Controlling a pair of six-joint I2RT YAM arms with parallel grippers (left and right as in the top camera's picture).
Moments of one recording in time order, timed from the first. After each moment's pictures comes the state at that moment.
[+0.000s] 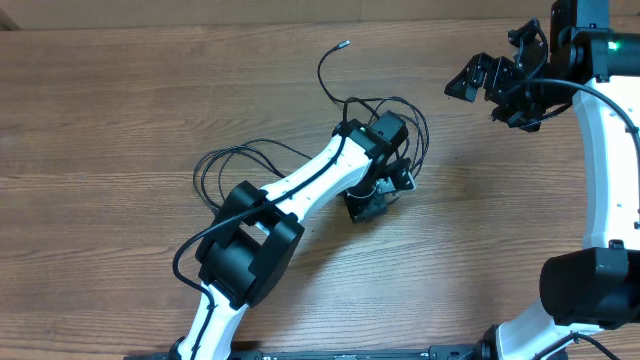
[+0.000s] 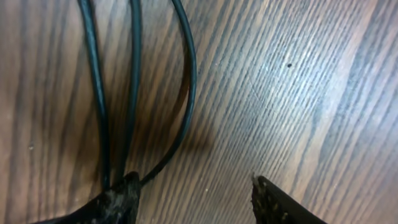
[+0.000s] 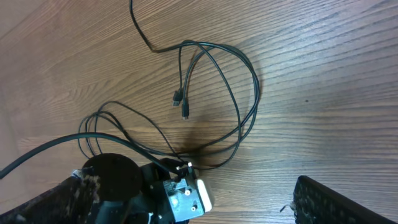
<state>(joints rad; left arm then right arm) -0.73 2.18 1.68 -1.04 0.14 0.53 -0.09 1.81 1.92 -1.36 -0.46 0.23</state>
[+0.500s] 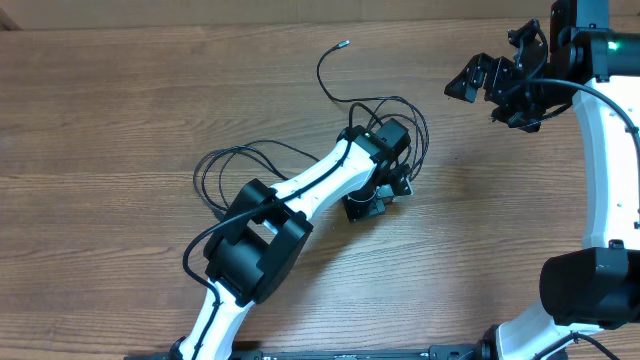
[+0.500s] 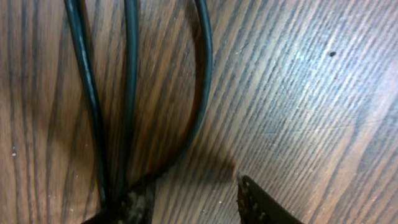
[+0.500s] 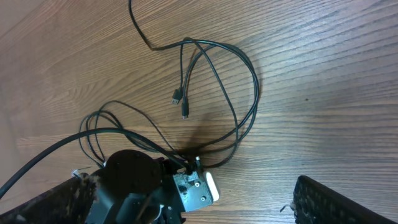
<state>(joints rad) -0.74 2.22 1.67 -1.03 0.06 0.53 -0.09 1.81 1.92 -1.36 -0.46 0.23</state>
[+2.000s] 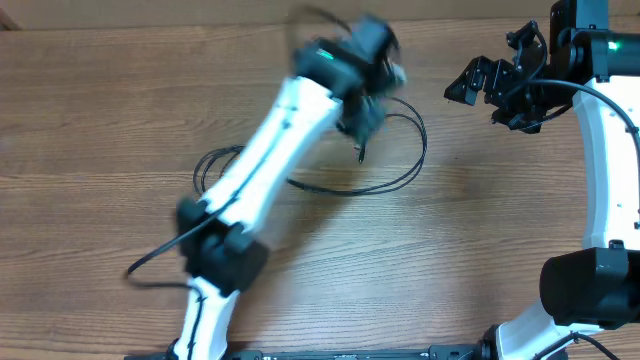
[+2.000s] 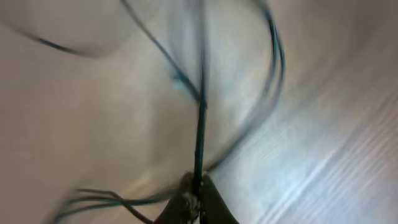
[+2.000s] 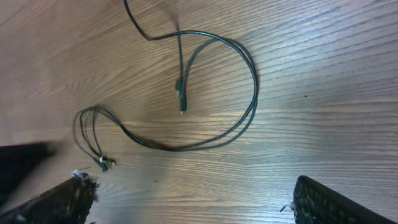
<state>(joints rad) -0.58 2.16 2.34 -1.37 0.06 0.13 -0.09 1.81 1.92 -1.38 -0.46 0.20</state>
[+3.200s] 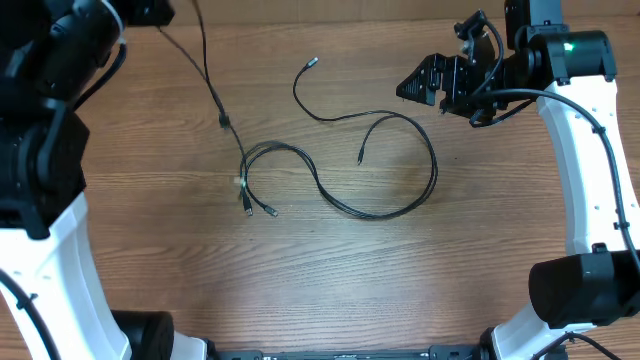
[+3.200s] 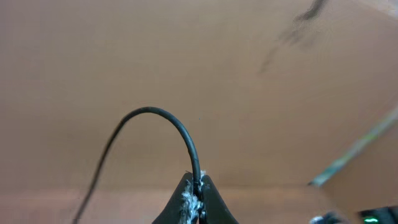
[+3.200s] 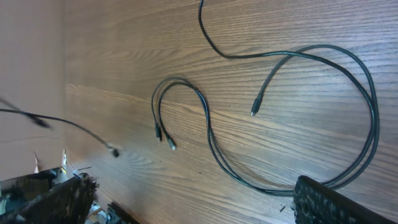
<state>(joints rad) -0.05 1.65 2.56 -1.04 0.25 -0.33 0.06 1.81 1.92 -1.29 -0.63 0.16</state>
